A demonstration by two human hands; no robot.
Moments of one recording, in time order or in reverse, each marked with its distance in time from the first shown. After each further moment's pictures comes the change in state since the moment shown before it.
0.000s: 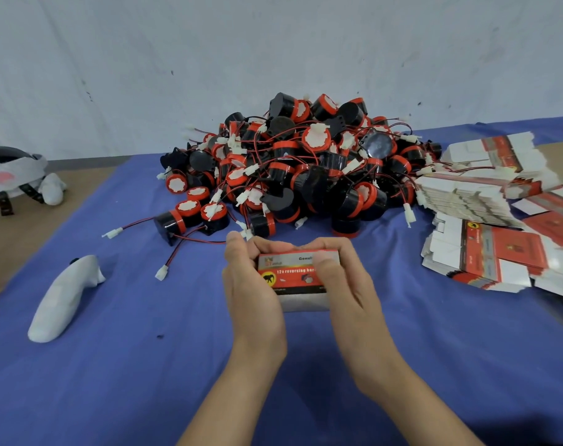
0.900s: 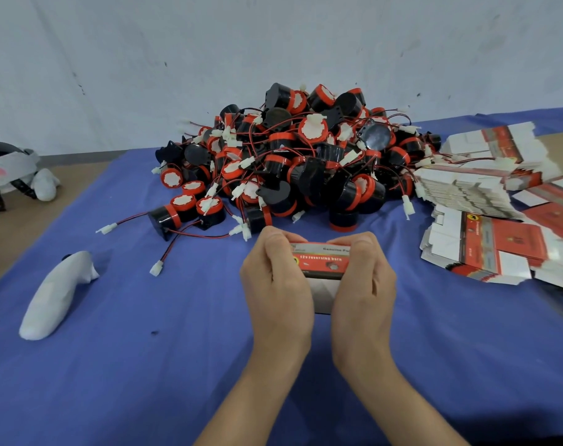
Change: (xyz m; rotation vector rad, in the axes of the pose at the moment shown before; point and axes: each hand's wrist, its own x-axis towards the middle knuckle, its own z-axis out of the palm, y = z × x) left_hand -0.011 -0.010 0.020 0.183 -0.009 0.180; right_hand 0.006 0.006 0.008 -0.002 0.434 -0.039
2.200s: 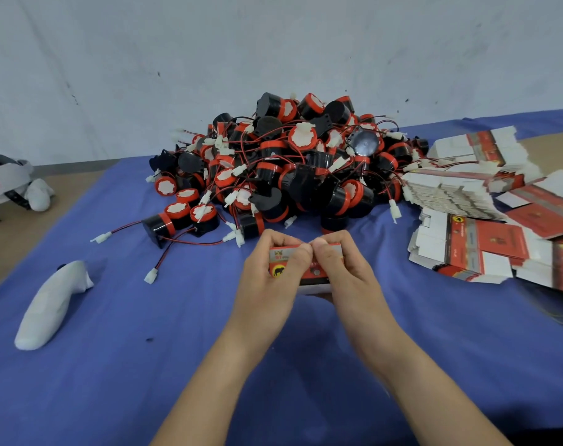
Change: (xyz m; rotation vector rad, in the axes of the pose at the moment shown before) left_hand 0.017 -0.002 -0.023 0.129 -0.462 -0.017; right_hand 0.021 0.001 -0.024 -0.024 -0.377 0.211
